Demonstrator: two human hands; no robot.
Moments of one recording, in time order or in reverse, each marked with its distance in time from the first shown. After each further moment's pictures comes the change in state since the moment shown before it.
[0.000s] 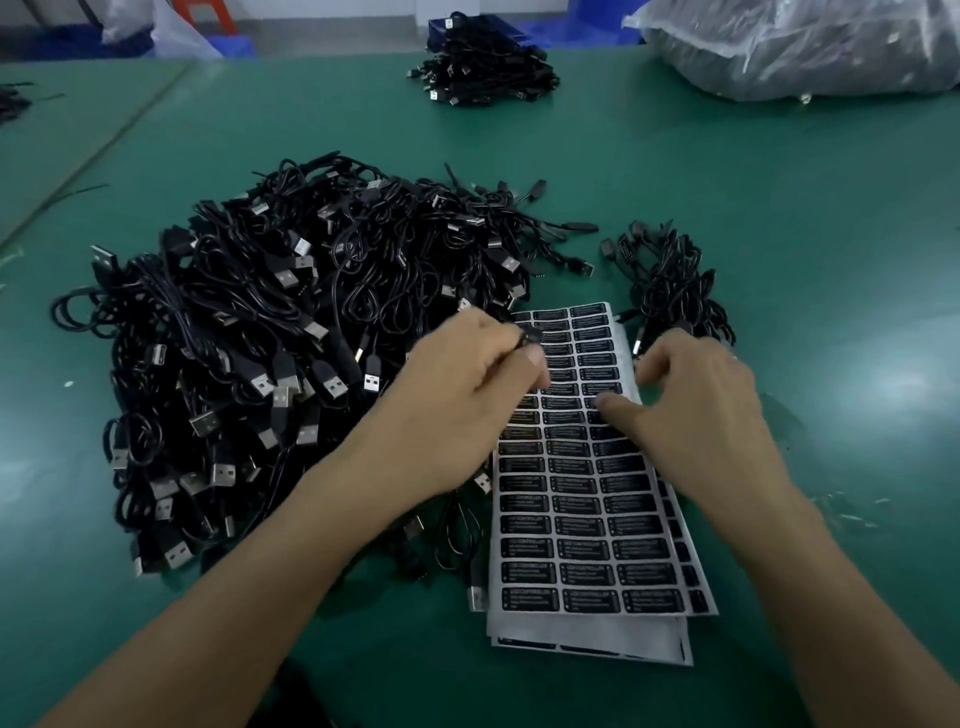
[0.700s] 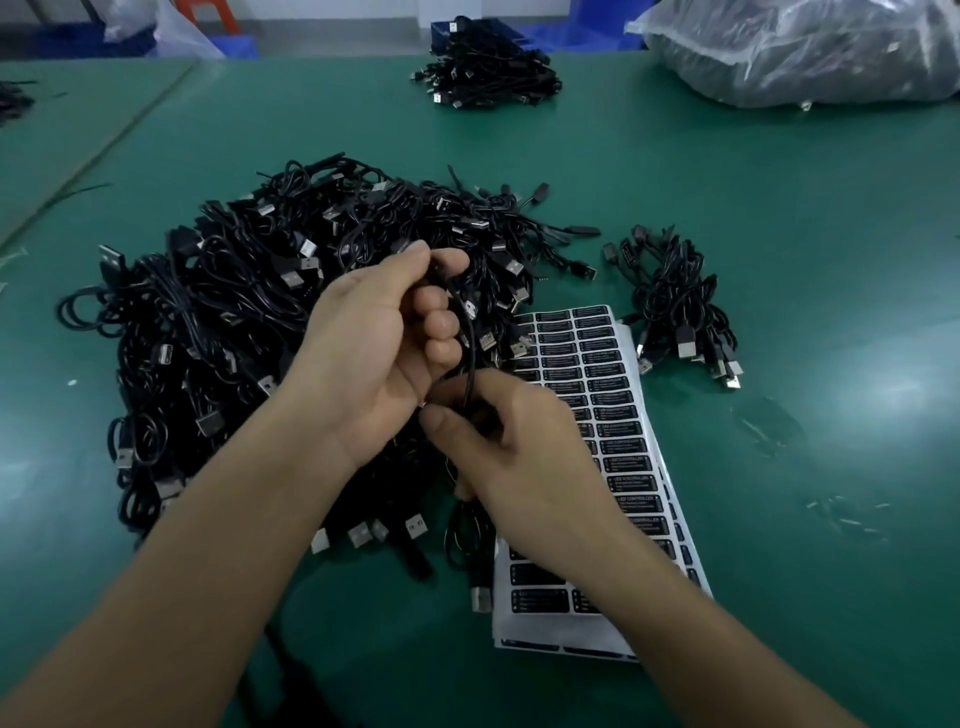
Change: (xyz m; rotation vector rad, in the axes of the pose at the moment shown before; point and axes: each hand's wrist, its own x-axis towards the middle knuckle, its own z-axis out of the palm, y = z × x) left_hand 0.017 -0.003 -0.033 -1.166 0.270 -0.384; right_hand -0.042 -0.085 0.035 0.708 -0.387 -0.221
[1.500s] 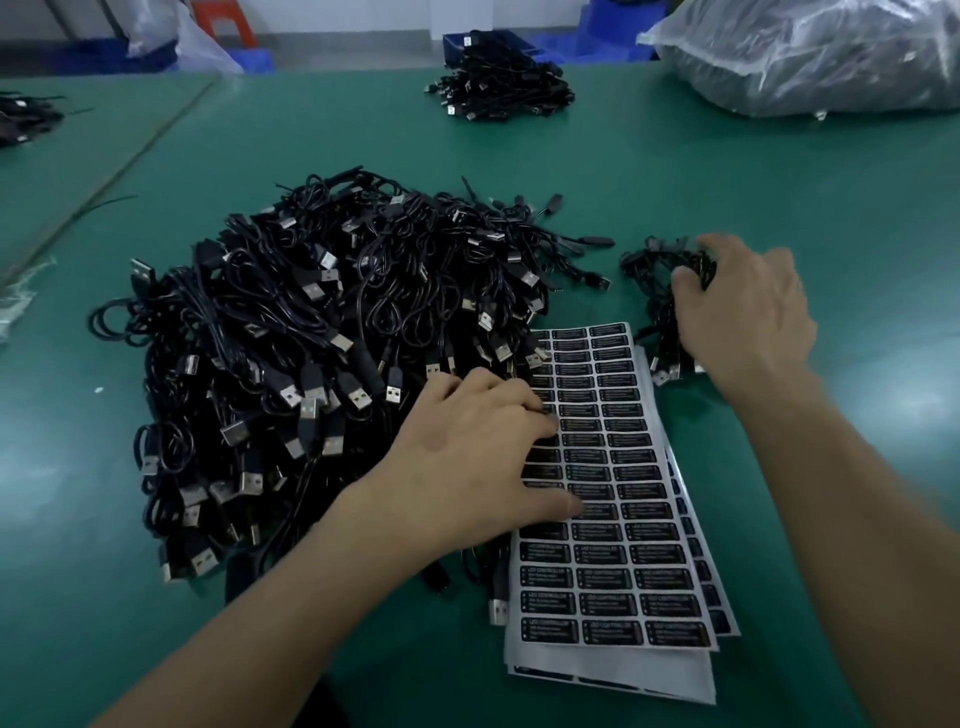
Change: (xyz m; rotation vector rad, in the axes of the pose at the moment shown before) left_hand -0.010 -0.049 -0.006 1.920 -0.469 0.378; right_hand 0.083 0.035 -0.133 -0.874 0.668 0.322
